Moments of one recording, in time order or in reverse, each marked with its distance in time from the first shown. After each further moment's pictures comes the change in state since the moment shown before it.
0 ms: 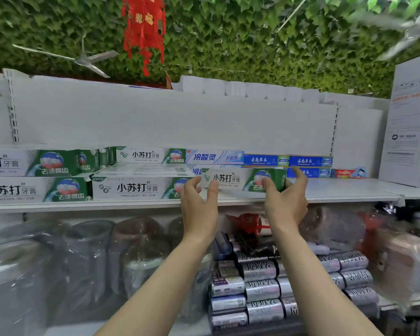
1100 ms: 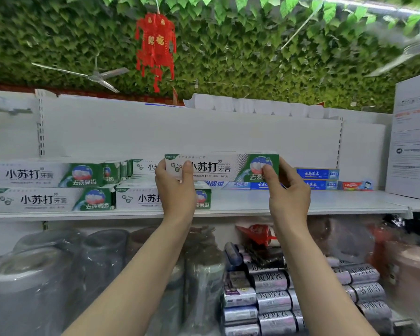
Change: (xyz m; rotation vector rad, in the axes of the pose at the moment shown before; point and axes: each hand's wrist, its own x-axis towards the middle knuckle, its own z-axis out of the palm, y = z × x) left_hand 0.046 0.037 -0.066 -0.148 0.226 0.038; right_hand -0.028 -0.053 0.006 0.324 -0.177 -0.198
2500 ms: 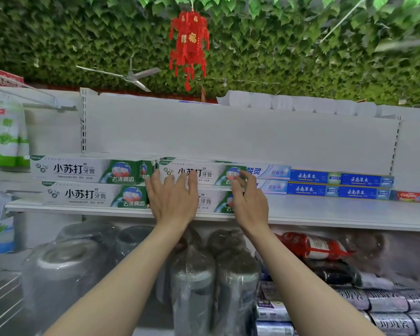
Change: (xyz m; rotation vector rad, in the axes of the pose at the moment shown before) left_hand 0.065 -0.050 -0.068 1.244 -0.007 0.283; right_hand -0.014 0.075 0.136 -0.413 -0.358 -0.093
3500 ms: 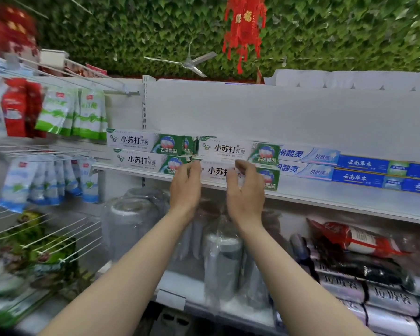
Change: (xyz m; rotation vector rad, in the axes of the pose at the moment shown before) left_hand -0.066 -0.018 -0.051 -0.789 0.033 -0.364; right_hand -0.078 -0.059 0.009 0.353 -0.047 -0.086
